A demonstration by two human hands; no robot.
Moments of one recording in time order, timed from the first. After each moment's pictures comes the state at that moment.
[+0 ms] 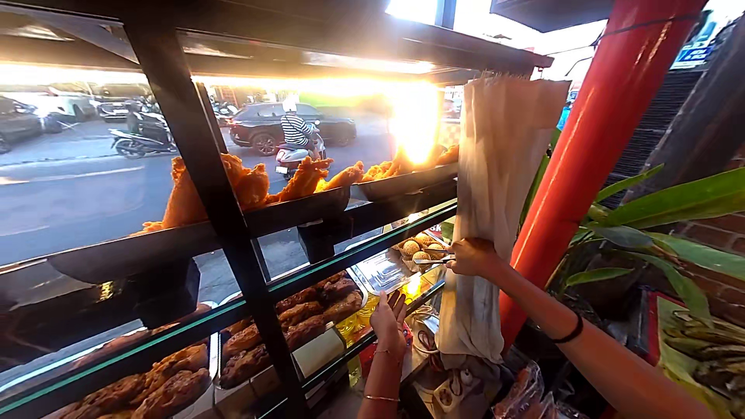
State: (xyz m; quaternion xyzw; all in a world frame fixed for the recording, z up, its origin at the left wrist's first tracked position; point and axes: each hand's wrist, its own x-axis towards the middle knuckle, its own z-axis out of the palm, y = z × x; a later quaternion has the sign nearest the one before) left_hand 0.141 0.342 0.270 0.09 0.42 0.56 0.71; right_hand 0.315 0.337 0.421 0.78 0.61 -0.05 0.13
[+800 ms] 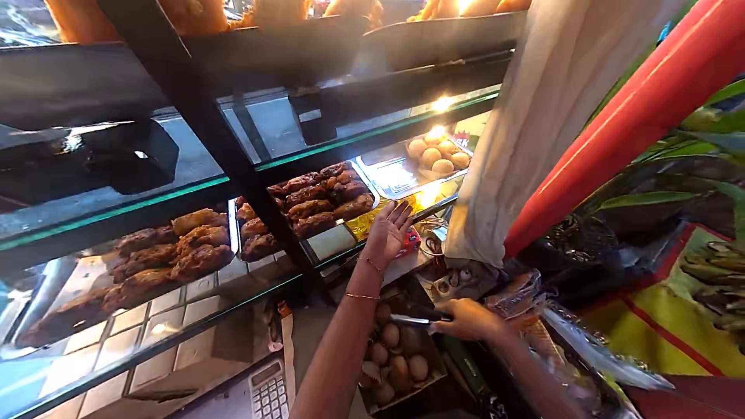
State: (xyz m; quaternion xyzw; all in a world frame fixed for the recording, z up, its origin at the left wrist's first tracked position) left_hand 0.084 0.319 0.255 0.26 0.31 0.45 0.79; right_hand 0.261 0.181 0.195 0.63 0.63 -0.43 0.13
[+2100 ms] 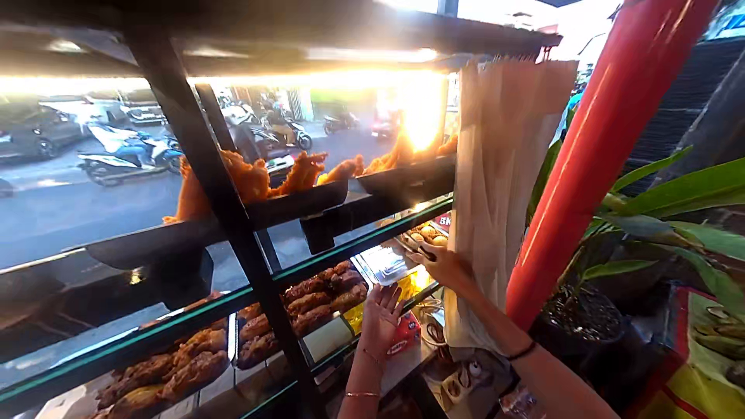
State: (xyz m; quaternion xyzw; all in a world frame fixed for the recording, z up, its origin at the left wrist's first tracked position) left_hand 0.097 0.347 0.267 0.11 0.31 0.52 0.79; right_hand 0.288 0.359 0.339 0.72 0.61 -0.17 -0.27
